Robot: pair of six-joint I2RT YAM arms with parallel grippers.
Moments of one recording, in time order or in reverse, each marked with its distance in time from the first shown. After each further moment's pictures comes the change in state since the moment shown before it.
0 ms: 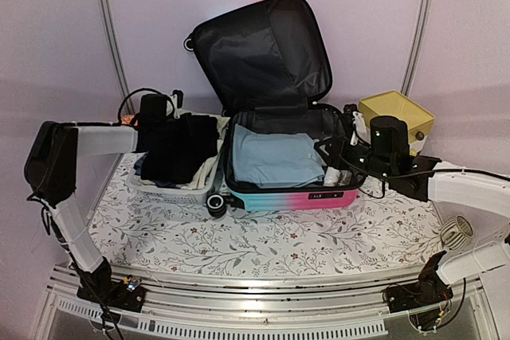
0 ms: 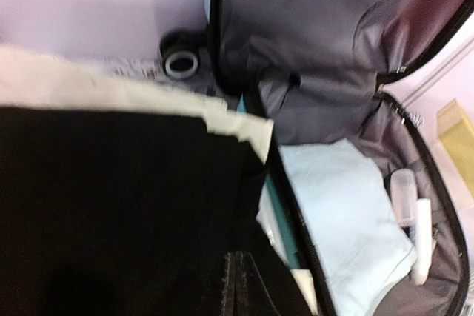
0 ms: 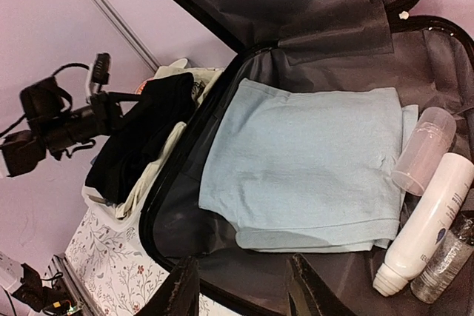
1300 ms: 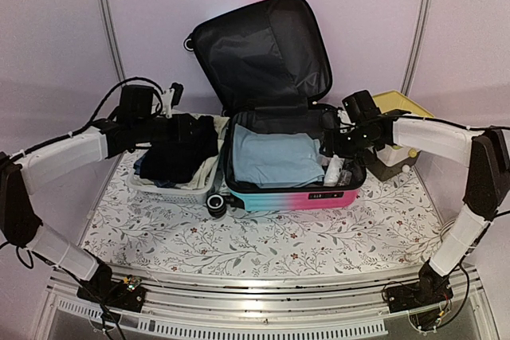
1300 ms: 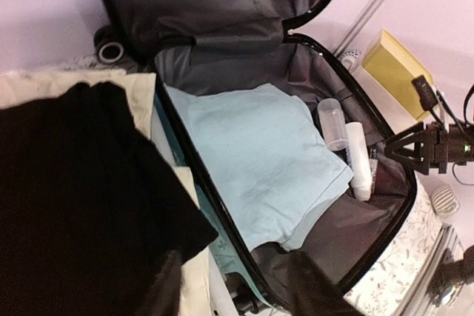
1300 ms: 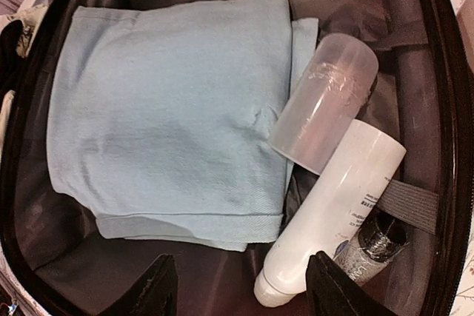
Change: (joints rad) left arm -0.104 -0.406 -0.045 -0.357 0.052 0.116; right arm -0.201 0.450 0.509 -0.610 -0.062 -0.129
